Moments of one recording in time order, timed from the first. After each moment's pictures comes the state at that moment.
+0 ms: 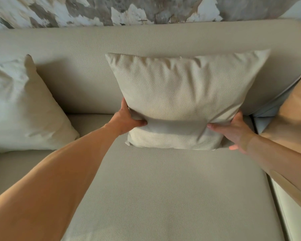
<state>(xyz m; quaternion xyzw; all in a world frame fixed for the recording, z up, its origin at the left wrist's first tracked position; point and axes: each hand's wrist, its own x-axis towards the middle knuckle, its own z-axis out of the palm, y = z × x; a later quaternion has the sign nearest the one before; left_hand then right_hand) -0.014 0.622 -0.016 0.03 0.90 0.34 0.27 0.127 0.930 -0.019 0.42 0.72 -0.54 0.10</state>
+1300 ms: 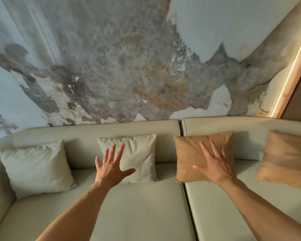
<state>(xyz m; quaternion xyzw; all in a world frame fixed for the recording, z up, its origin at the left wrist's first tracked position) 0.271 0.693 0.316 0.18 0.98 0.10 0.03 0.425 1.030 0.349 0.25 0.97 -0.04 0.02</state>
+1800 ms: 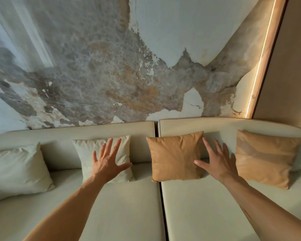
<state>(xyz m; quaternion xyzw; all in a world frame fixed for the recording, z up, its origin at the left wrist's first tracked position) 0.343 0.840 0.357 0.21 0.97 0.12 0.01 0.518 1.196 0.384 0.27 0.96 -0.08 0.01</state>
